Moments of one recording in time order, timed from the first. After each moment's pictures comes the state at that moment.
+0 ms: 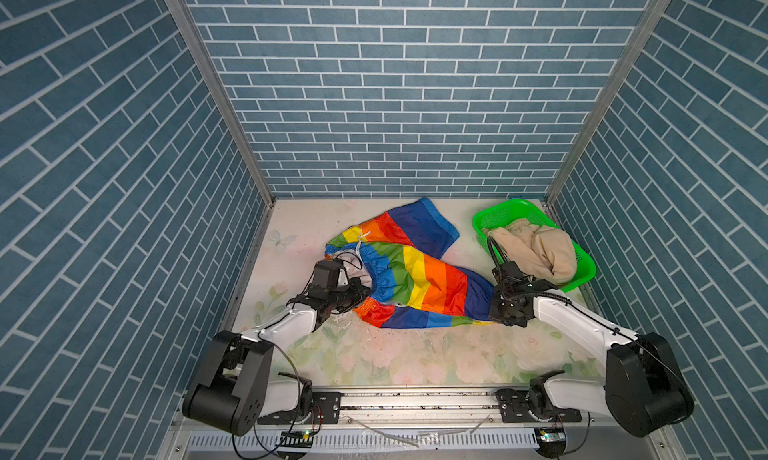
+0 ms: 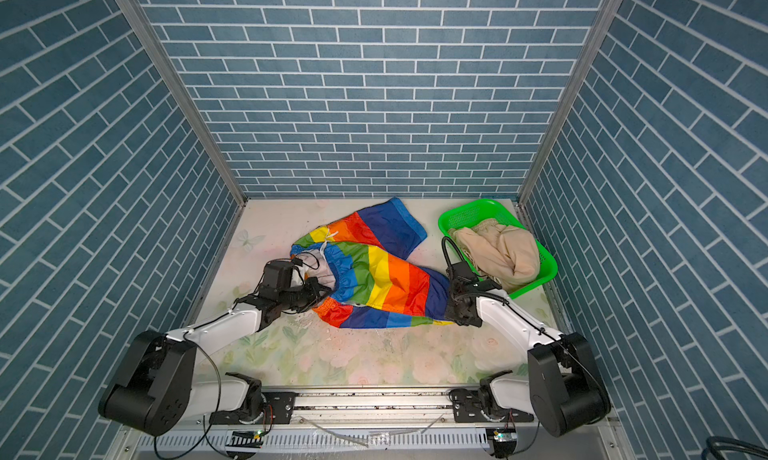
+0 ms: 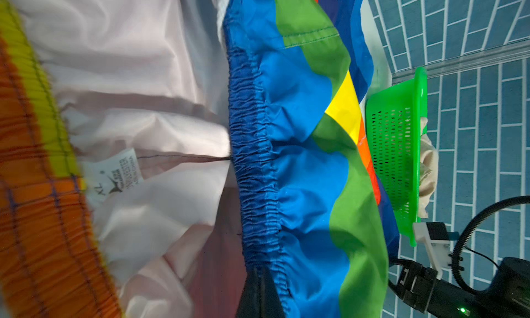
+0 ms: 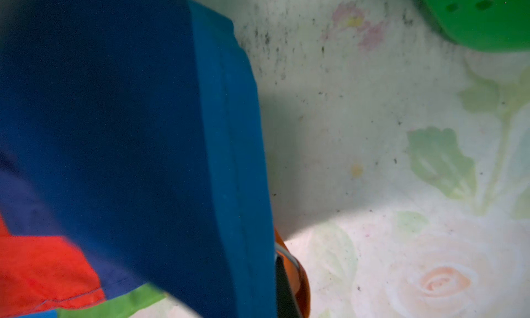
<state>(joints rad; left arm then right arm) -0.28 1.28 0.51 0.03 0.47 -0.84 0.39 1.28 0.70 -0.75 0.06 0.63</state>
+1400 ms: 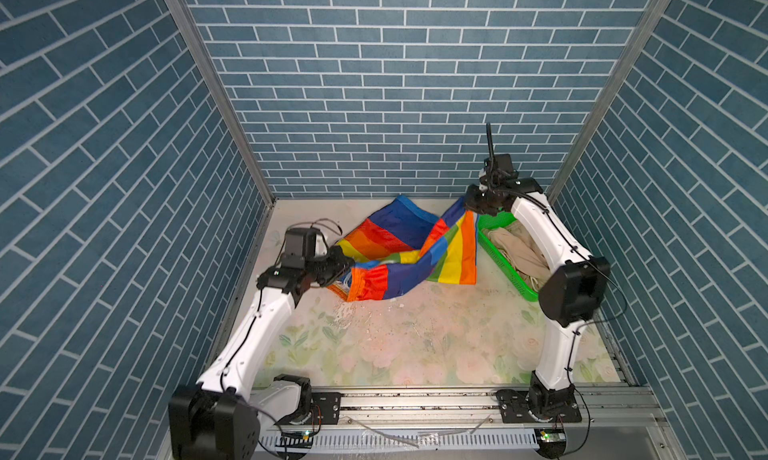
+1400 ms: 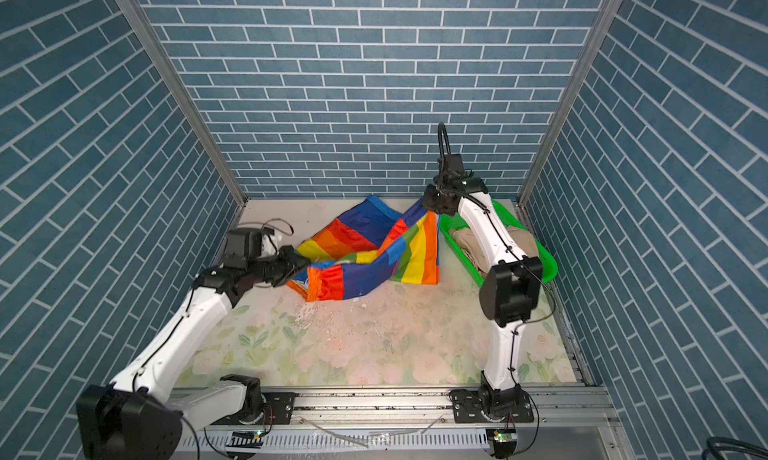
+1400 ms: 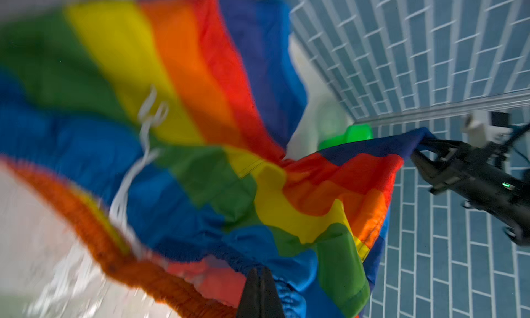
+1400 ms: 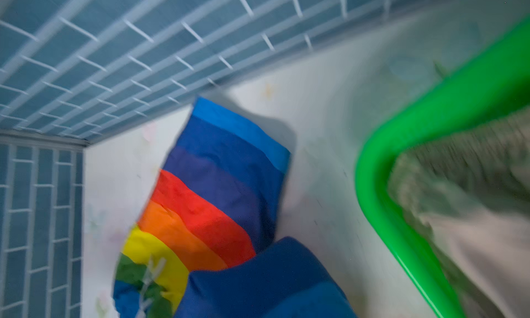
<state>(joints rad) -0.14 1.23 1.08 -0.51 0.47 -0.77 0.30 2.16 2.30 -0.93 -0.16 0.51</state>
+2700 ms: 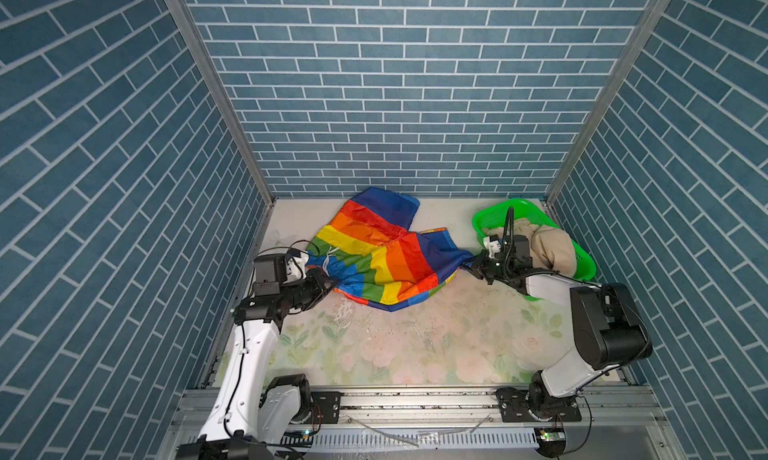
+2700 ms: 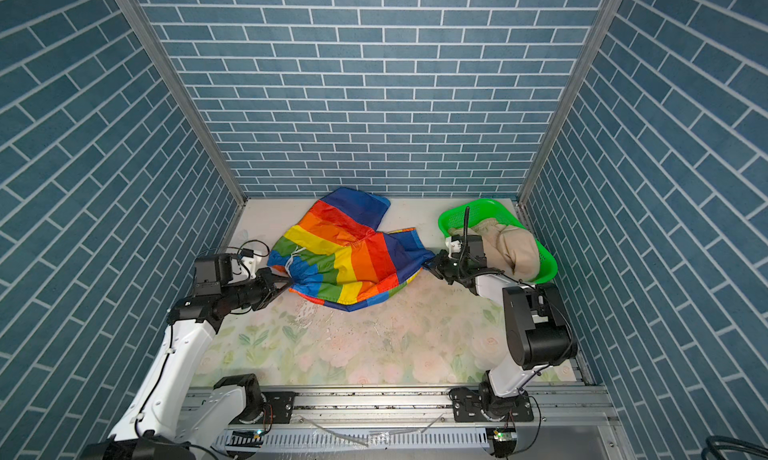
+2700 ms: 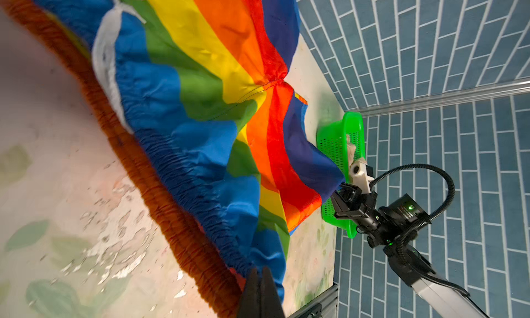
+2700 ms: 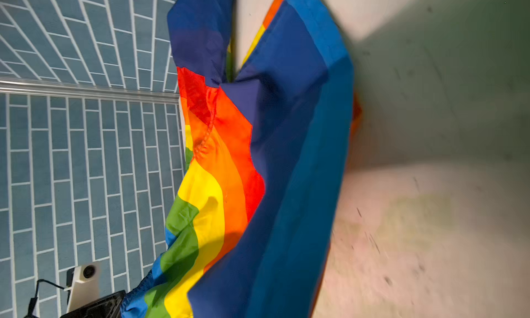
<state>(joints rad) 0.10 0.87 0.71 -0.66 0.71 -0.65 0.19 1.57 0.76 0.06 -0.68 0.82</state>
